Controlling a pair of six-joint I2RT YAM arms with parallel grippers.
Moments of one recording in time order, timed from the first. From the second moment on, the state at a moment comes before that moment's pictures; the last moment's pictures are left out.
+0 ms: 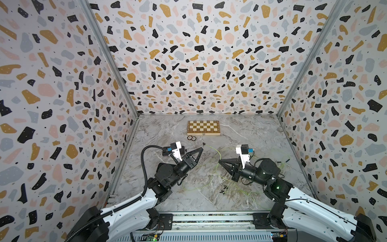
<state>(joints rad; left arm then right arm) -0.77 0.95 0.34 0.80 0.04 -1.20 0.86 0.80 0.52 0.31 -0.33 0.45</state>
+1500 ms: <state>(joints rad) -0.81 1.06 0.41 0.97 0.05 -1.35 0.86 0.71 0.52 0.31 -0.37 0.45</state>
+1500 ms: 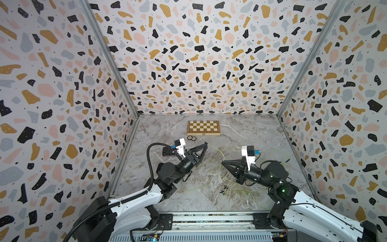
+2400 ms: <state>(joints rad) -0.81 1.02 0.41 0.94 0.04 -1.35 0.86 0.67 0.51 0.30 -0.37 0.45</state>
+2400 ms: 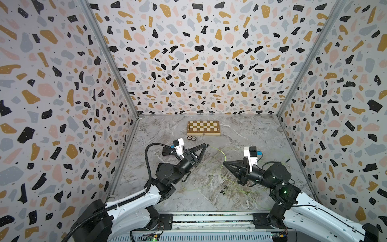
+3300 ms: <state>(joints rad) -0.81 1.04 0.41 0.96 0.04 -1.40 0.89 0.67 0.51 0.30 -0.37 0.45</state>
